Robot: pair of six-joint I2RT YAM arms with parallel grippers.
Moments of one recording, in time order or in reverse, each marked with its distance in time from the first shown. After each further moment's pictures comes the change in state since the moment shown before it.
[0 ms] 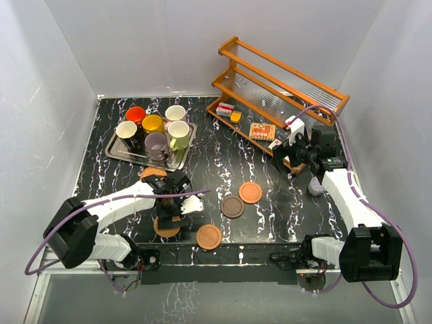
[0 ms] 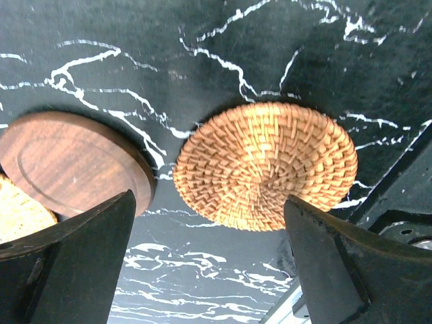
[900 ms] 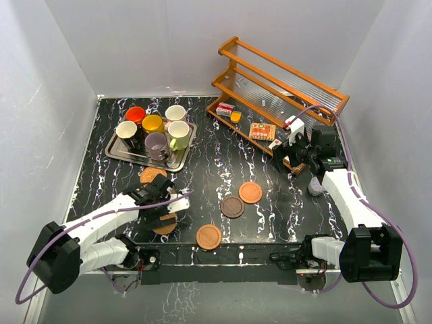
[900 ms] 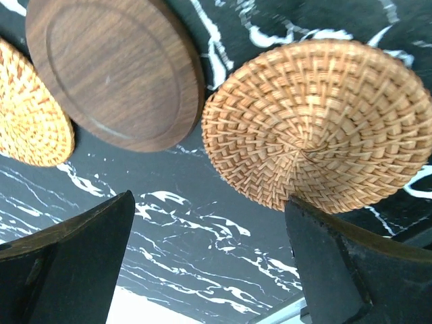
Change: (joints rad) left arm 0.090 -0.238 -0.164 0.055 -0.194 -0.006; right arm 0.000 -0.002 0.000 0.000 -0.012 0.003
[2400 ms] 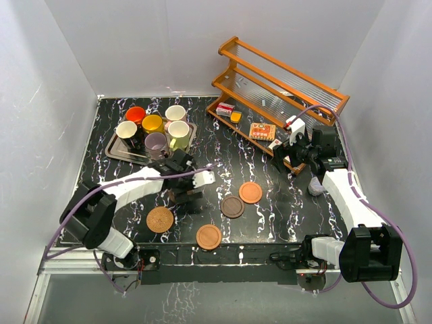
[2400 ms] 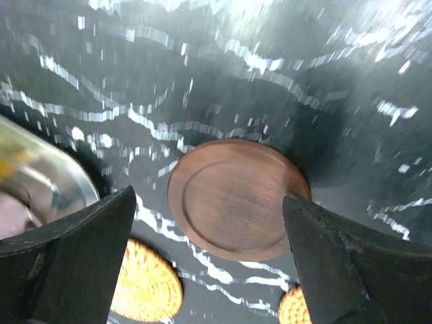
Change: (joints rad) left arm 0.059 0.394 0.263 0.329 0.251 0.068; right arm -0.006 0.000 0.000 0.000 0.001 0.000
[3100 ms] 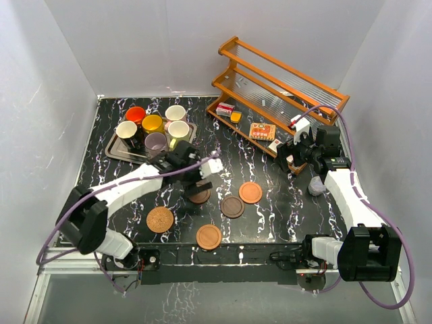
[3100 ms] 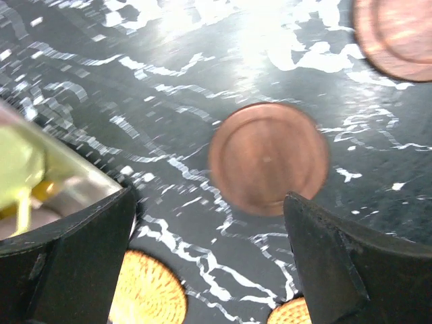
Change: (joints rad) left arm -0.096 -0.006 0.124 0.012 0.073 -0.124; right arm -0.045 0.000 0.000 0.000 -0.008 0.000
